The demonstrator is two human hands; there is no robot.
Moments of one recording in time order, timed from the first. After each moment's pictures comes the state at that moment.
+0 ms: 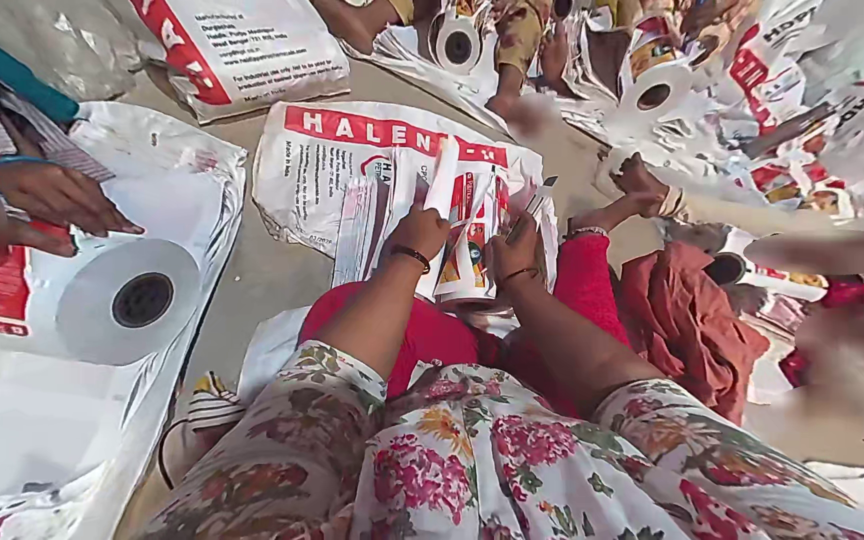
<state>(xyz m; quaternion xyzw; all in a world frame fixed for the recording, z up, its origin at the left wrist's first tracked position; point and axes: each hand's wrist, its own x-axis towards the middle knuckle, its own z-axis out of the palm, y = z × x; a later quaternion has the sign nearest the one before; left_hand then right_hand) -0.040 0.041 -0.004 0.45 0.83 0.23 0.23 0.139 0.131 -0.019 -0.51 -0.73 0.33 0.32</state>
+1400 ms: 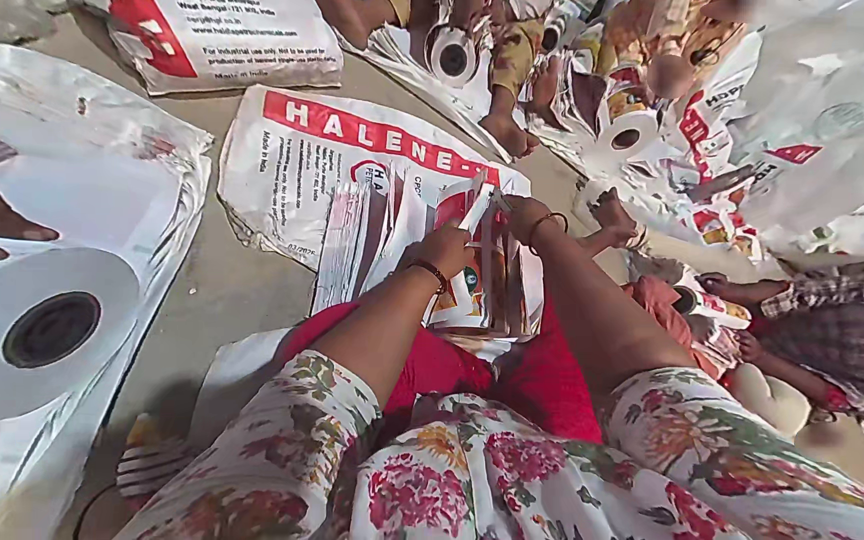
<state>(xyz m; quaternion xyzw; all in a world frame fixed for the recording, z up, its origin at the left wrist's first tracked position) -0.046 0.073 -0.007 0.56 0.73 0.27 0.29 0.068 0.217 0.069 -0.48 -0.86 0.10 -0.14</state>
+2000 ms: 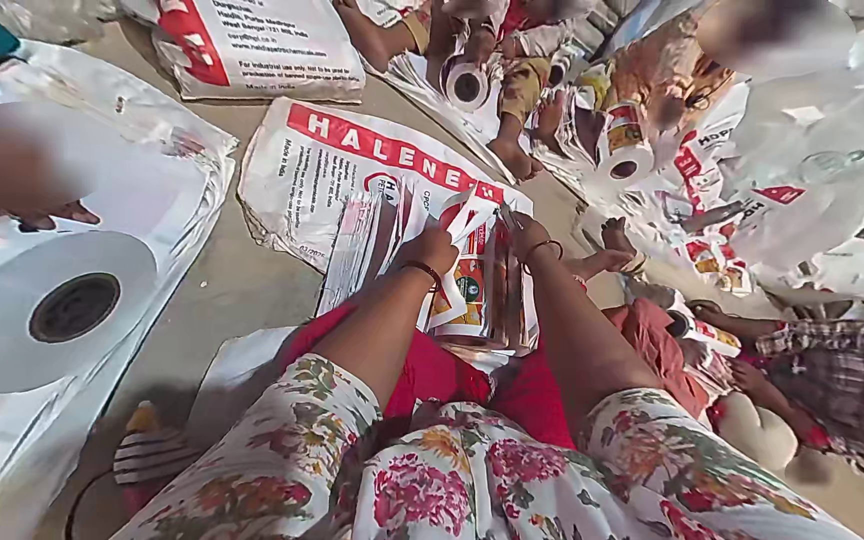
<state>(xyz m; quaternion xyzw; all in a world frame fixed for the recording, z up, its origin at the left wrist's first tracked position) -0.070 0.063 0.001 0.45 0.80 0.24 0.31 0.070 0.211 0.055 -0.55 -0.82 0.16 -0.03</state>
